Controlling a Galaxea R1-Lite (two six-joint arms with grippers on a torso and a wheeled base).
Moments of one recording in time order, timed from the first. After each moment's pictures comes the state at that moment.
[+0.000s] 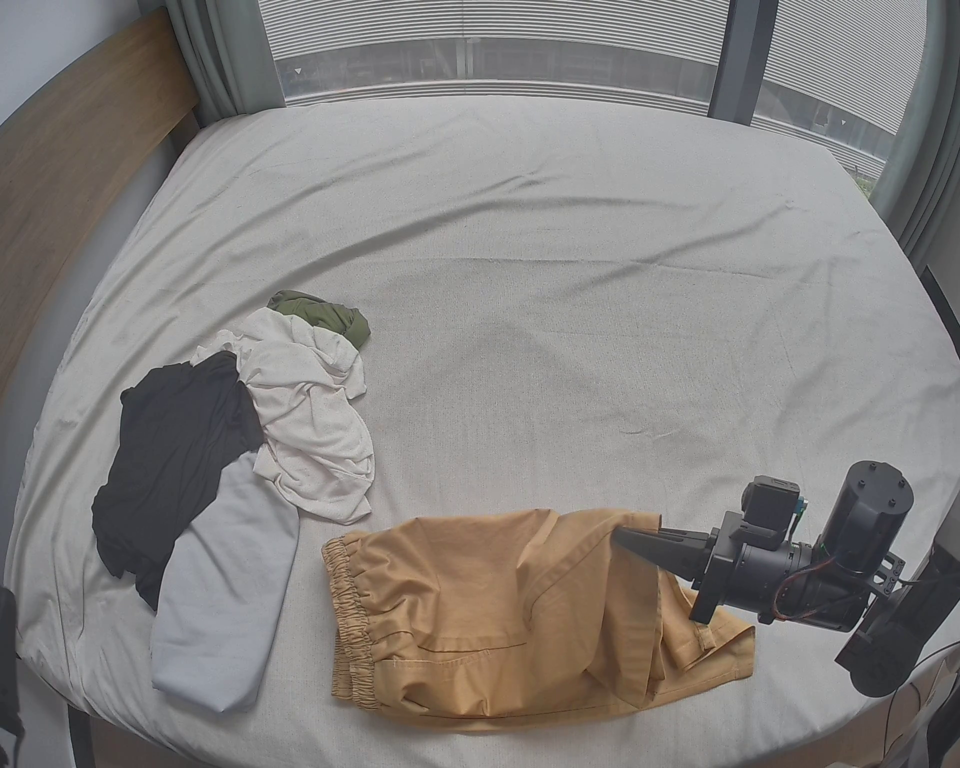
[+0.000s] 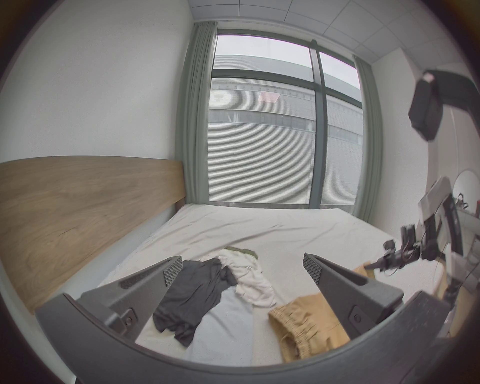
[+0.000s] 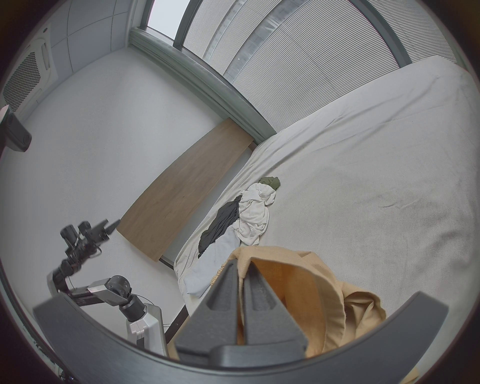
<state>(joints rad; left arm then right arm) -0.07 0.27 -0.33 -0.17 -0.05 -0.06 0.54 1.86 -0.23 -1.54 0.45 0.38</state>
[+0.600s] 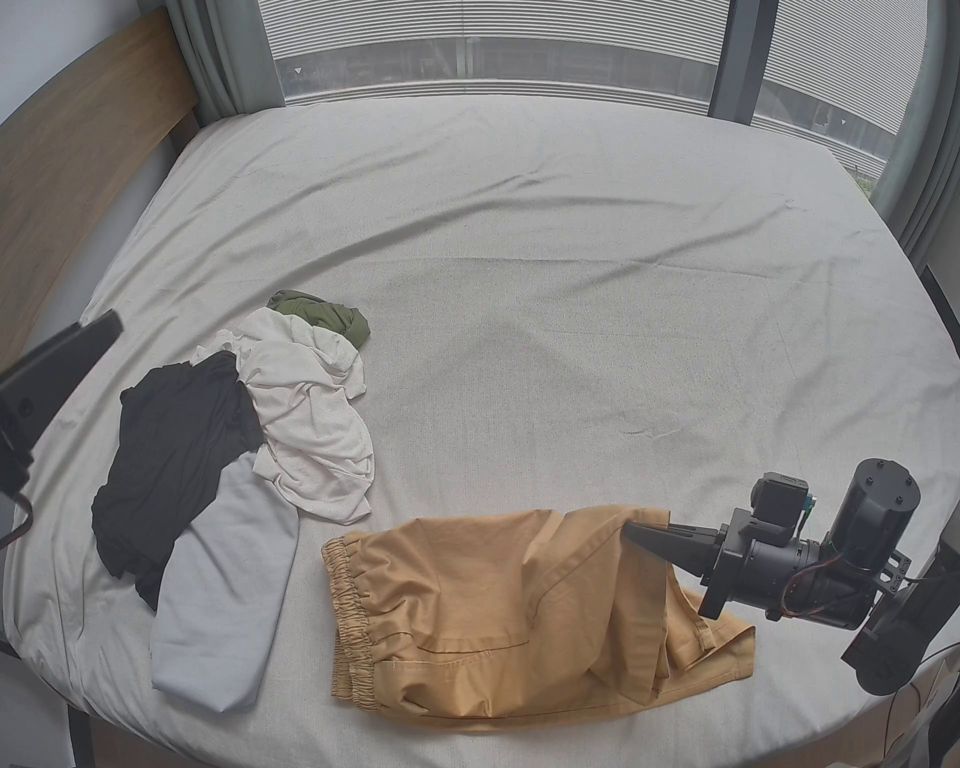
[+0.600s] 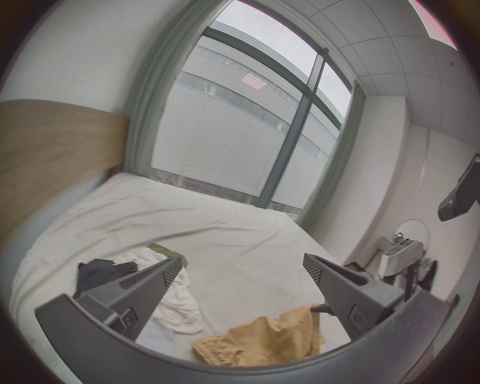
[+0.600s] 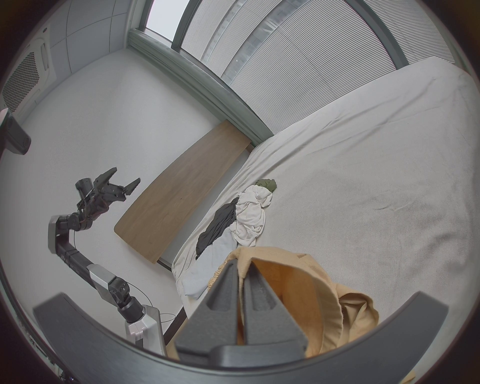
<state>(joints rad) -0.29 0.96 -0.62 -0.46 -0.26 -0.24 0.52 1.84 -0.21 -1.54 0.45 0.38</state>
